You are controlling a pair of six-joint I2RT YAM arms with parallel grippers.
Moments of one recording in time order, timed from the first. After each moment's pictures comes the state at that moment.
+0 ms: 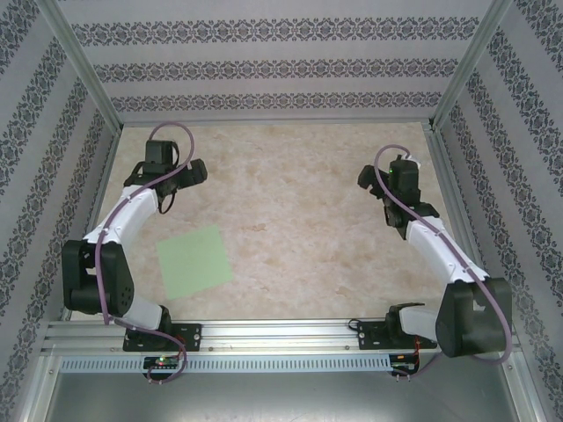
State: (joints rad) left arm -0.06 1.50 1.10 -0.46 0.03 -0.40; right arm 0.11 1.26 0.80 -0.19 0.11 0.50
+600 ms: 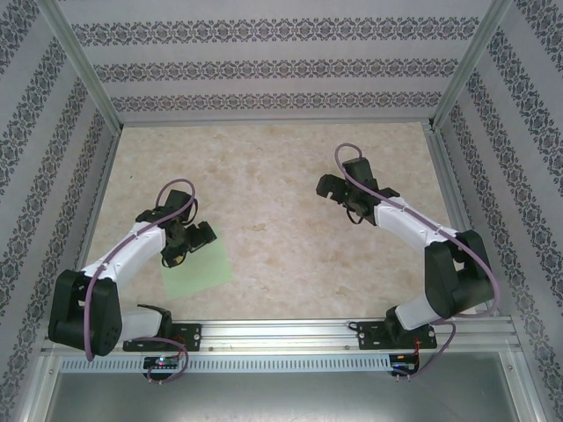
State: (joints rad) left arm -0.24 1.28 0.74 -0.79 0.07 -0.84; right arm 0.35 1.51 0.94 -0.27 0.05 0.63
